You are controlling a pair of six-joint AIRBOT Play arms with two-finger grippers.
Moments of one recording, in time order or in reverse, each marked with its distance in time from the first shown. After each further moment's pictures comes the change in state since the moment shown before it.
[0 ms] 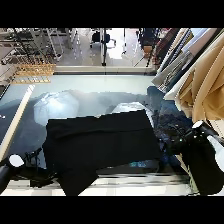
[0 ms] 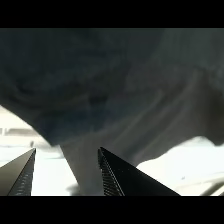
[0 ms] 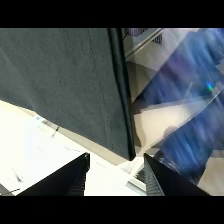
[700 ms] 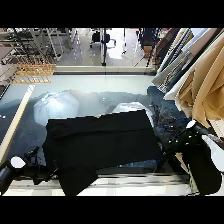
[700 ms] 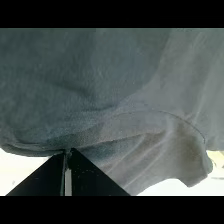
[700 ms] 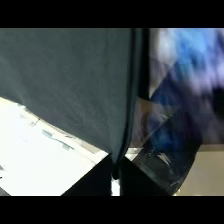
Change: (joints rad) left arm -0.006 0.001 -0.038 -0.072 0.153 -0.051; right arm 0.076 -0.002 -0.007 -0.037 -0.011 -0.018
